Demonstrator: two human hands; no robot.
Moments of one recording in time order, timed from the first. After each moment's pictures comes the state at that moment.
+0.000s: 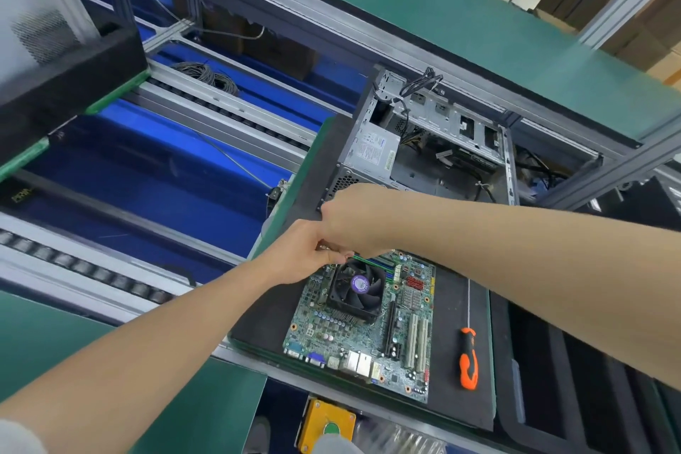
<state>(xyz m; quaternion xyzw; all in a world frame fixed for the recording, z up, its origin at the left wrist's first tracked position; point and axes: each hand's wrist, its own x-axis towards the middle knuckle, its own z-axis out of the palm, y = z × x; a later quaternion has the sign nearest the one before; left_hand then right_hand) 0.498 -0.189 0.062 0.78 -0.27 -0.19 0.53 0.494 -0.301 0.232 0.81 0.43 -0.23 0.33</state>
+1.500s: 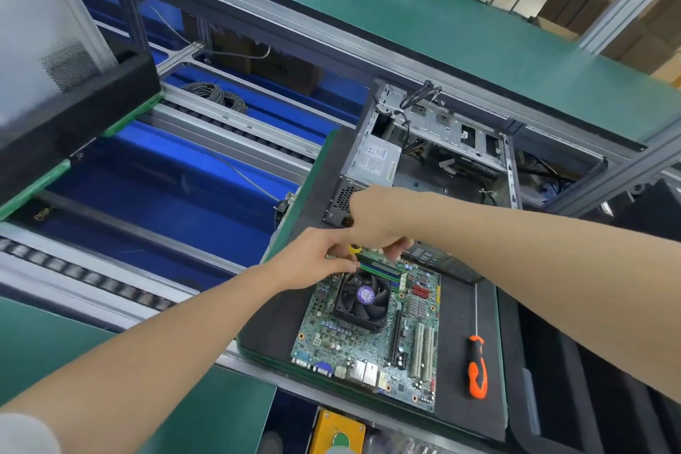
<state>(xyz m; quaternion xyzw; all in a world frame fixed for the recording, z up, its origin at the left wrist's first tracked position) 0.502 -0.191 0.075 0.79 -0.31 -0.20 0.49 0.497 -0.316 0.246 0.93 0.07 -0.35 0.10</state>
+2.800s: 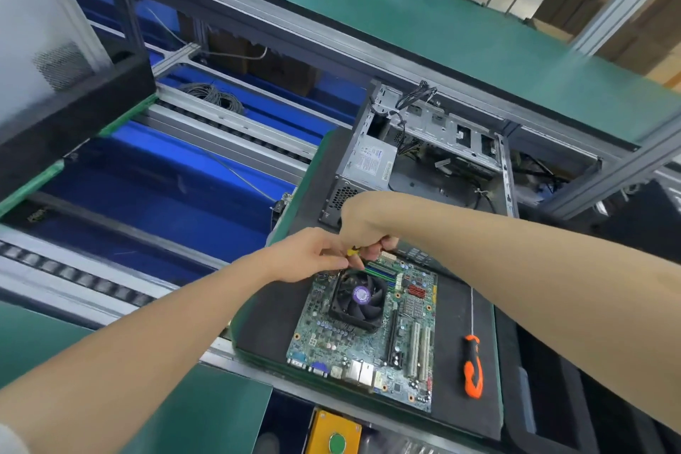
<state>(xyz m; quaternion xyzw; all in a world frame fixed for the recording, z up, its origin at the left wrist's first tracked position) 0.507 -0.182 0.095 0.77 -0.34 -0.28 0.47 0.505 -0.304 0.234 0.87 -0.04 -0.49 0.04</state>
